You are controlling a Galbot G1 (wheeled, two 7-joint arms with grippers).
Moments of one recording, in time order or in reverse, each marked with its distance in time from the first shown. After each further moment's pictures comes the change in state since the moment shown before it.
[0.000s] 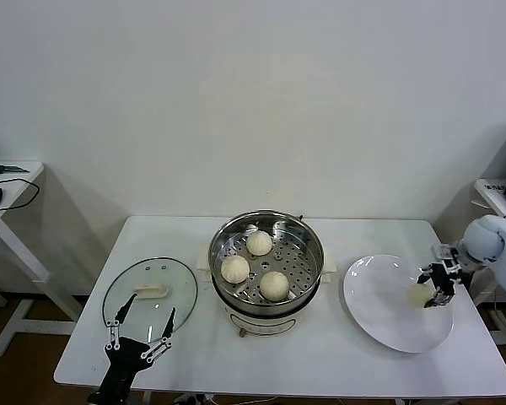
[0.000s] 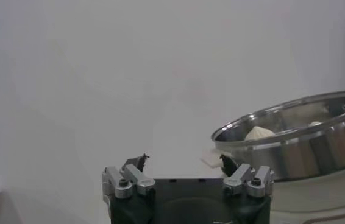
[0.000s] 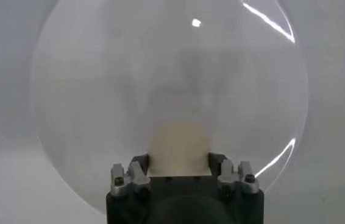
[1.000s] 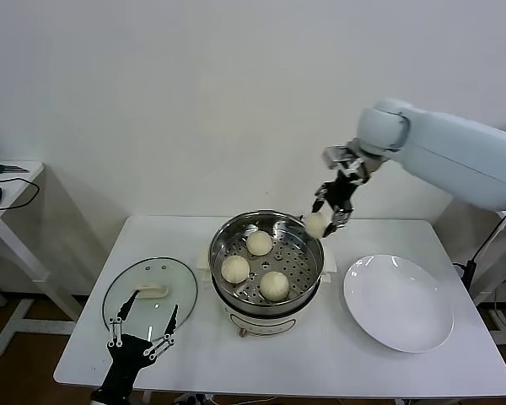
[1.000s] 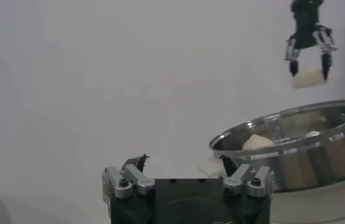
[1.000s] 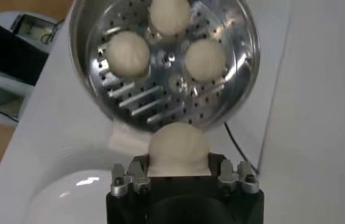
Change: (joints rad) left arm -0.009 -0.004 0.011 -0.011 -0.001 -0.004 -0.002; right arm 0.703 0.406 -0.599 0.208 0.497 -0.204 -0.067
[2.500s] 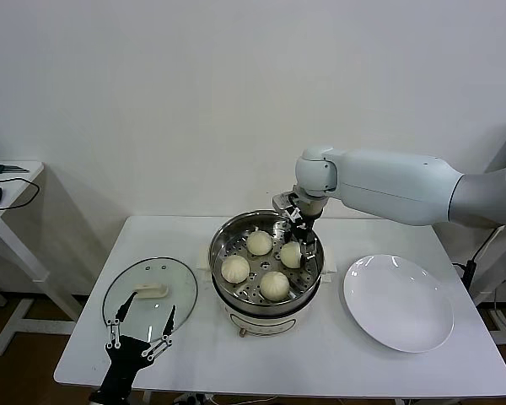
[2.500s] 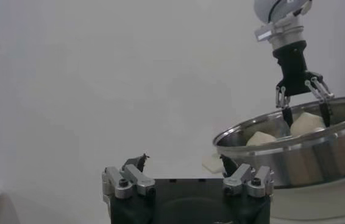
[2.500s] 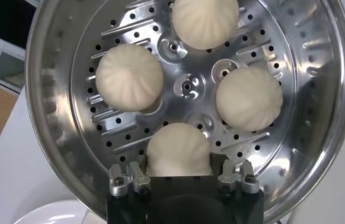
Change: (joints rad) left arm 0.000 -0.004 -0.004 0.017 0.000 -0.011 -0.008; right arm -0.073 0.172 -0.143 -0.020 -0.031 -0.051 0.118
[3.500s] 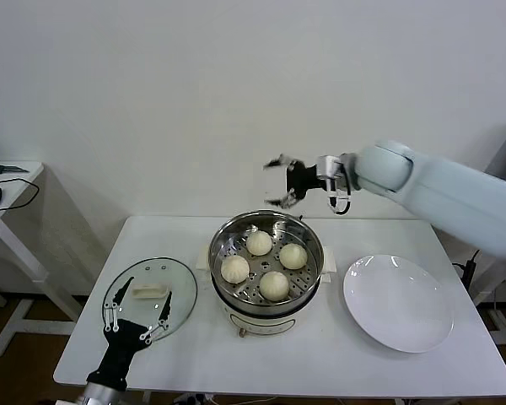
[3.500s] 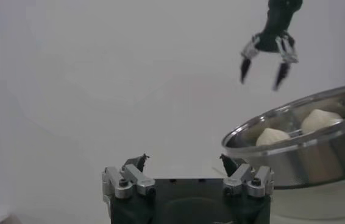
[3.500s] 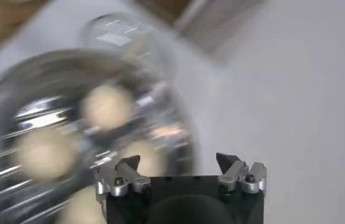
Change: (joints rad) left arm -0.092 0.041 -0.004 0.016 0.096 0.054 -0.041; right arm -0.304 -0.396 0.551 0.255 0.137 0.286 0.785
